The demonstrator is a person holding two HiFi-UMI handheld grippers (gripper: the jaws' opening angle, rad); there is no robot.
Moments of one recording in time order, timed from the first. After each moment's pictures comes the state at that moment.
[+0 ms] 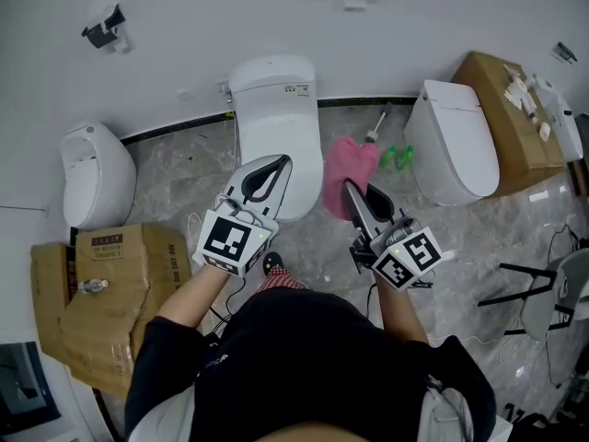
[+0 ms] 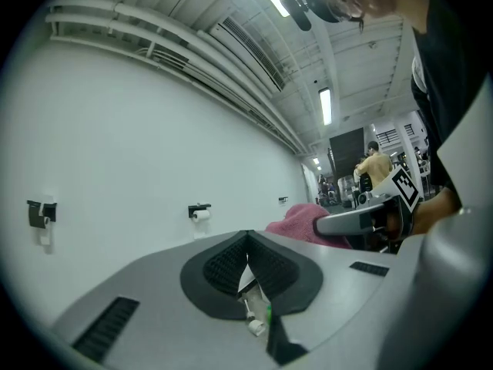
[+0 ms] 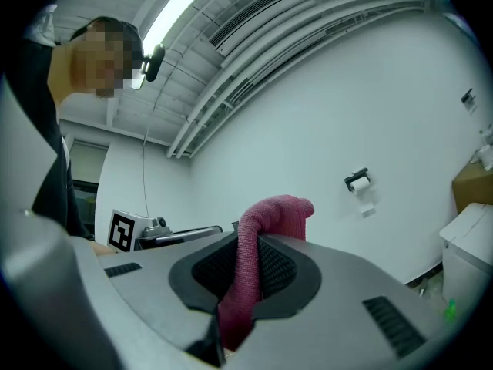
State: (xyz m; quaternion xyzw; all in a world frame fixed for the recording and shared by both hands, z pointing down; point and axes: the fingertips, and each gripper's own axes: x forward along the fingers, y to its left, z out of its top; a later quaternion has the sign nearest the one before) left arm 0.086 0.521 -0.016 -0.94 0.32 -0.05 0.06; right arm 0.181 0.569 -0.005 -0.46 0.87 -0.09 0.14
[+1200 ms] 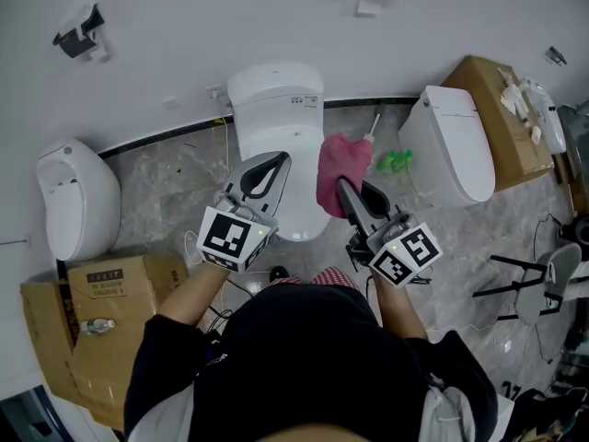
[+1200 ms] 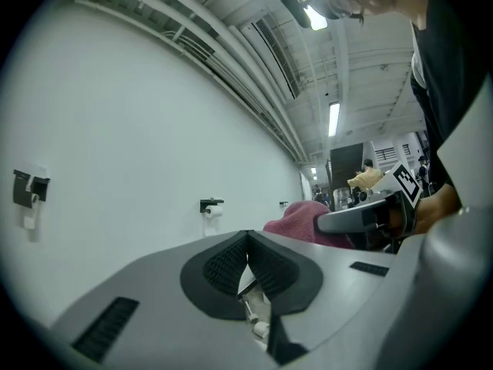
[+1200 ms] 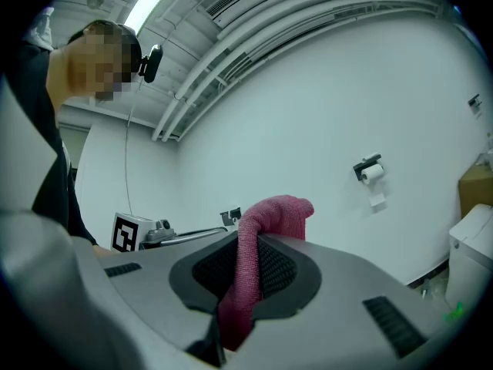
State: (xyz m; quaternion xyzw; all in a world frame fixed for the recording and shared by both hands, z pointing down) left arm -0.003 0.370 0.001 -0.96 0.29 -0.02 0.02; right arm 0.080 0.425 -0.001 -0.49 0.86 -0.10 0.09
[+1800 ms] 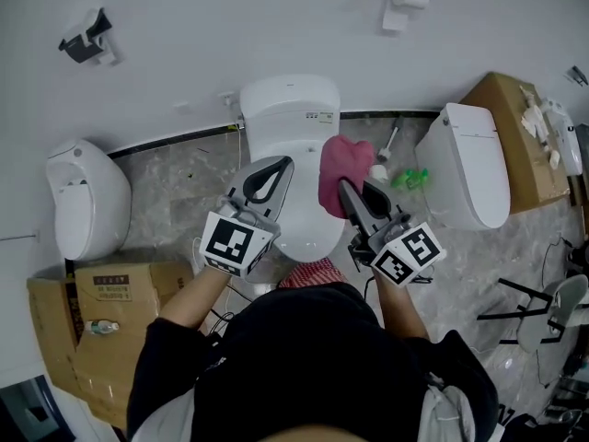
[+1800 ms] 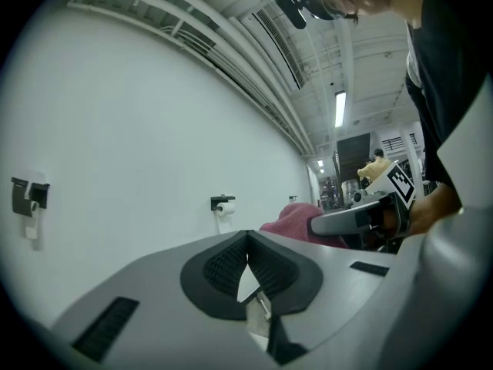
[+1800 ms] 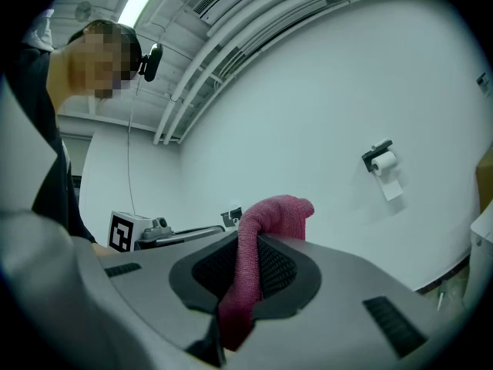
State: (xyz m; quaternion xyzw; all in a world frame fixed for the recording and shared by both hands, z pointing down) left arm 0.009 0.302 0.007 -0.95 0.32 -0.04 0.03; right arm 0.094 0.345 0.010 -0.45 0.88 -0.12 0.10
